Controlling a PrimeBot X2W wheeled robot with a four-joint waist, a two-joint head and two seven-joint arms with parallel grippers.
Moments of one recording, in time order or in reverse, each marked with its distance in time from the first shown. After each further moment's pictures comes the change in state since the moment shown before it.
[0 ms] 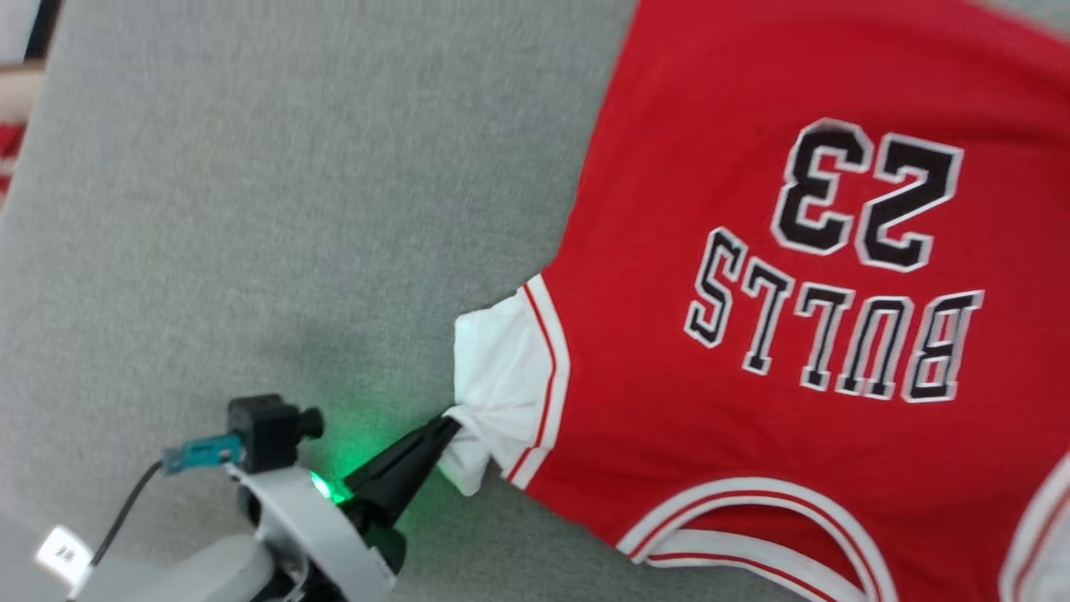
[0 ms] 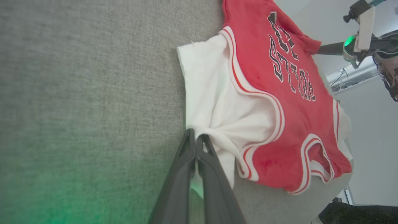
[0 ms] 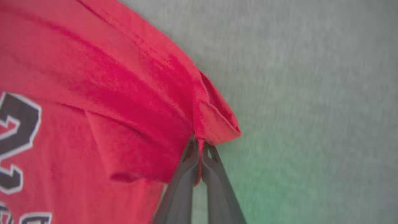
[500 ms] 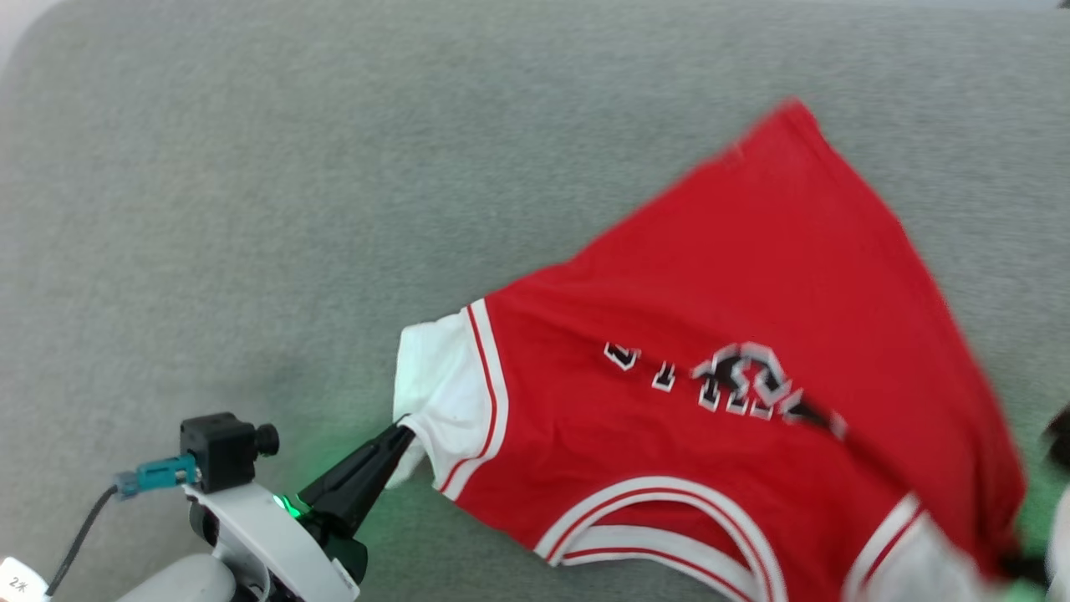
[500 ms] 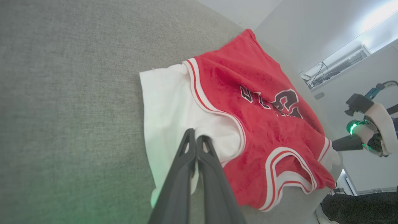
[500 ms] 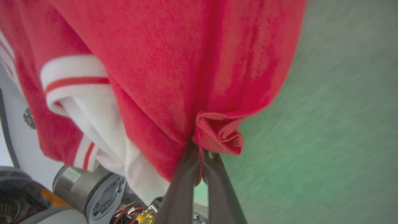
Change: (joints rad) left arm 0.101 0.045 0.099 -0.015 0.044 0.000 0.000; right arm 0.840 -0.076 -0.050 -0.578 0.191 0.000 0.032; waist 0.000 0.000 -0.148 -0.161
